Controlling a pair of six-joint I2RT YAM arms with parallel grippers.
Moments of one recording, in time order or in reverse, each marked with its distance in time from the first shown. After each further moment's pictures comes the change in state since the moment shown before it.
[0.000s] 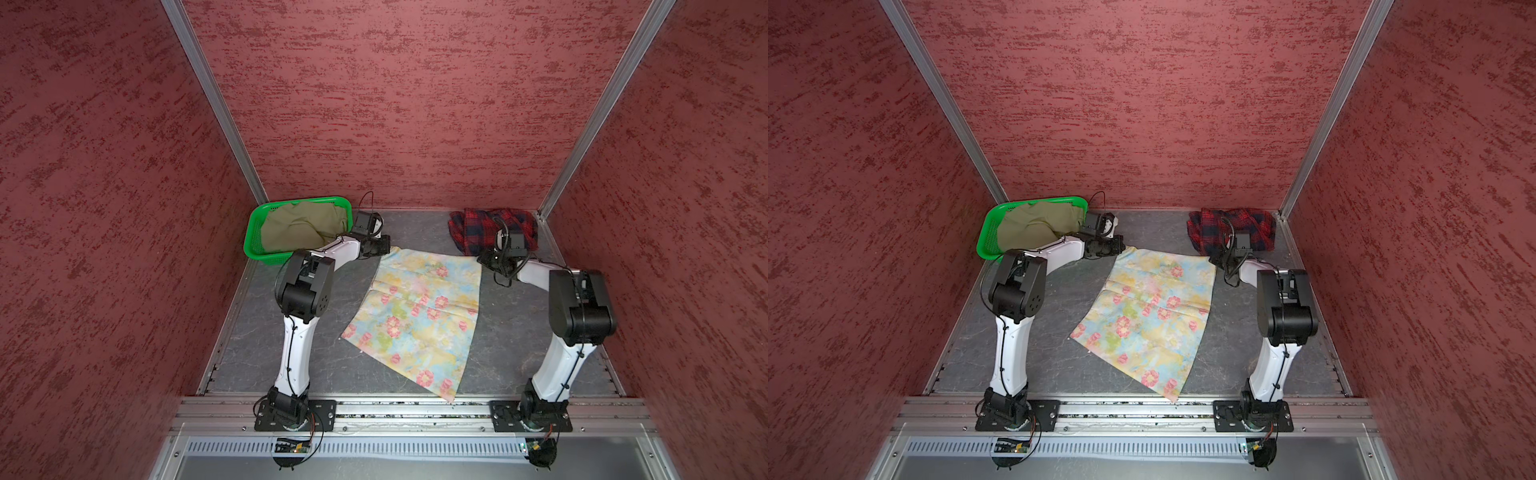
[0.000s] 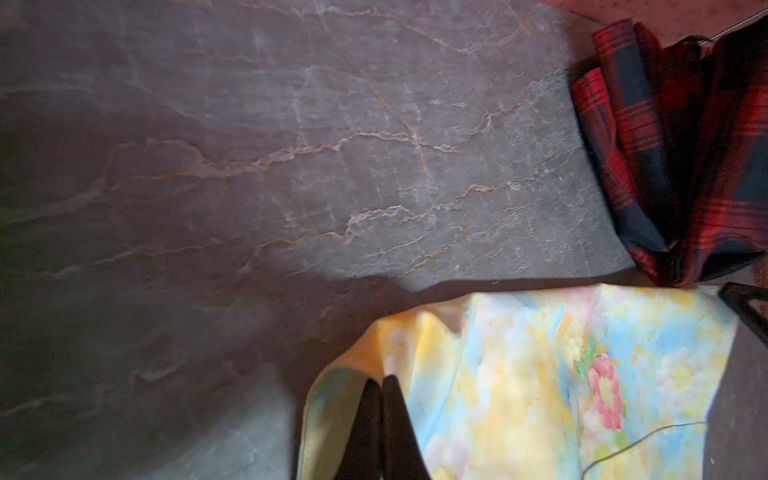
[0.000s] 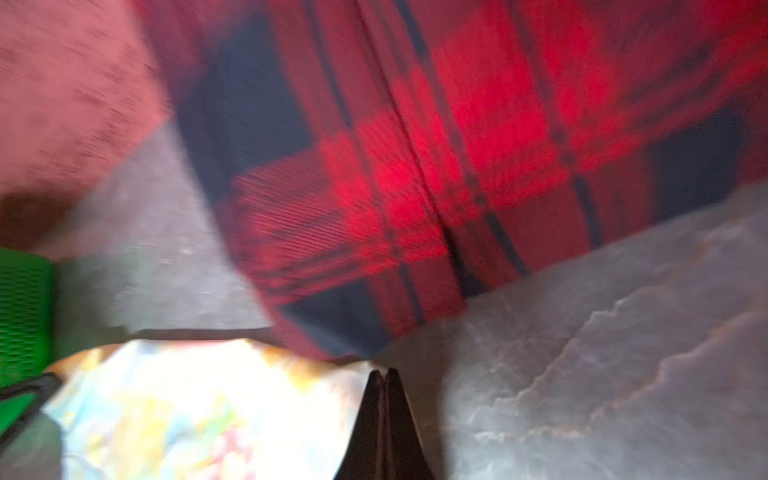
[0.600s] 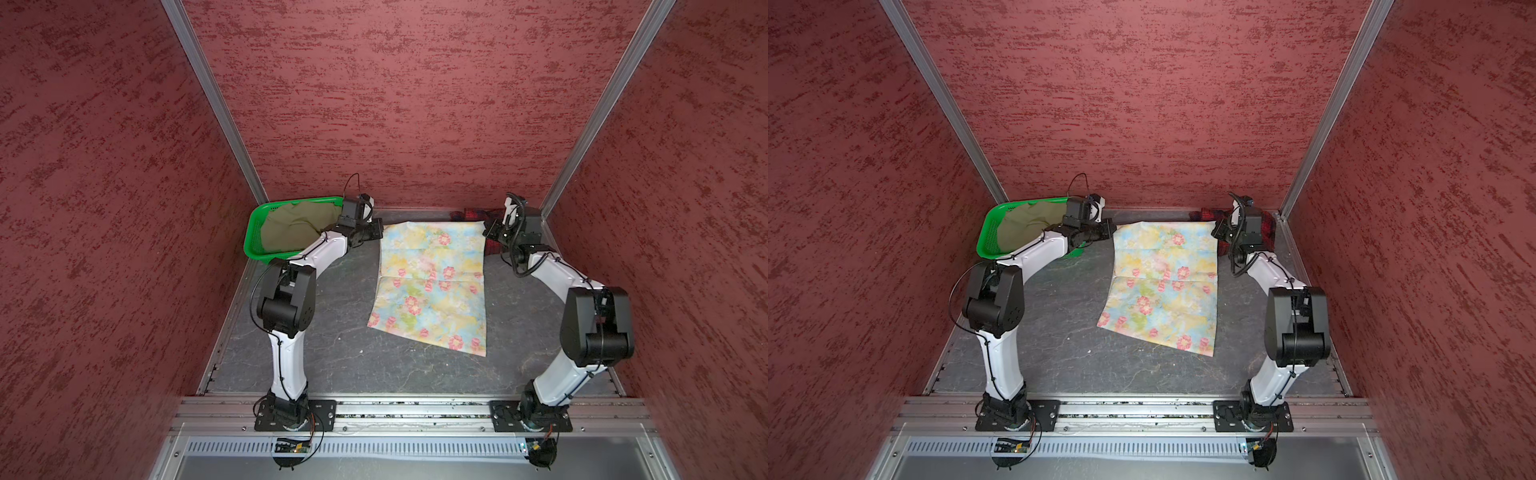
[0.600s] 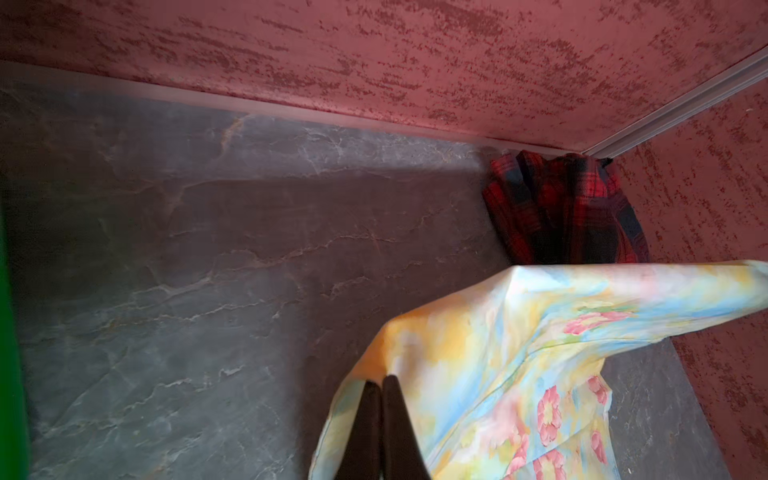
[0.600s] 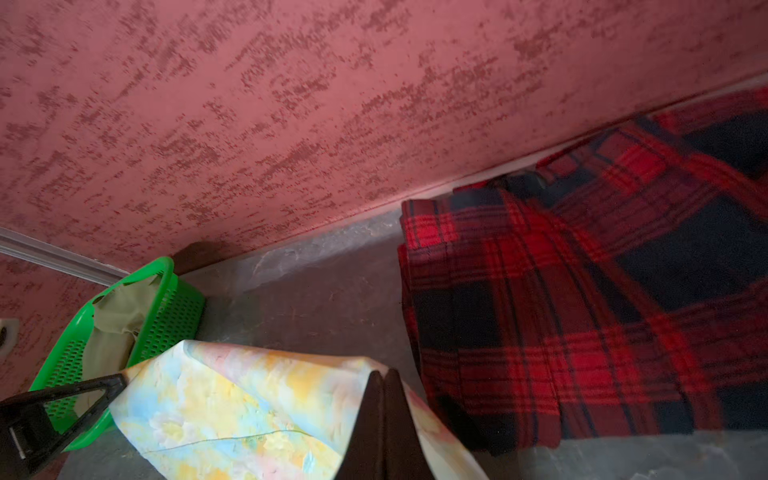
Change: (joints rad) left arm 0.039 -0.177 -0.043 0.053 -0.014 -0.010; right arm 0.001 -0.127 0.112 0.069 -0.064 -0.075
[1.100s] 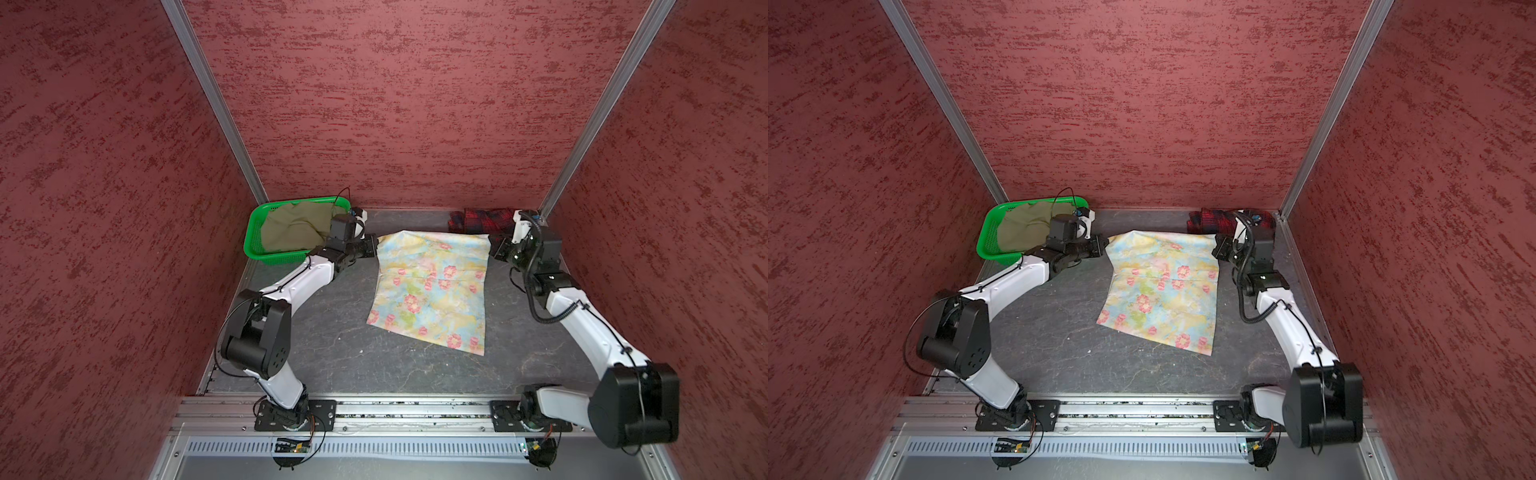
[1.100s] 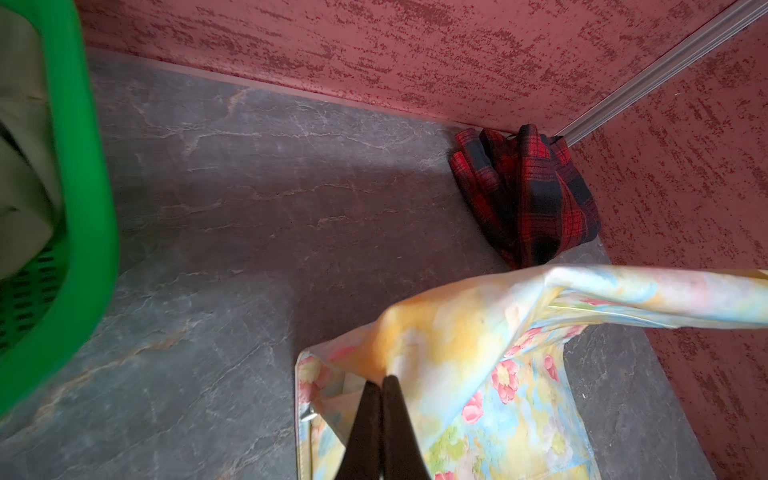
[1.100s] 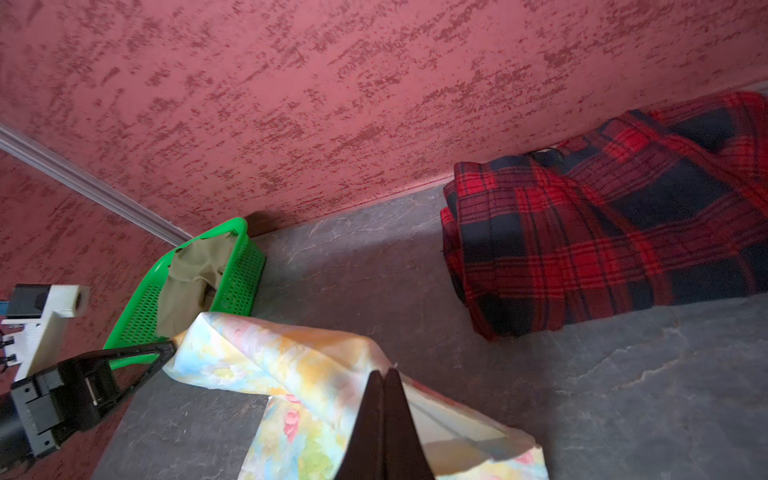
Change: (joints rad) left arm -0.048 -0.404 -0.446 0.102 -0.039 -0.022; right arm 0.079 -0.521 -0.313 -0.146 0.009 0.000
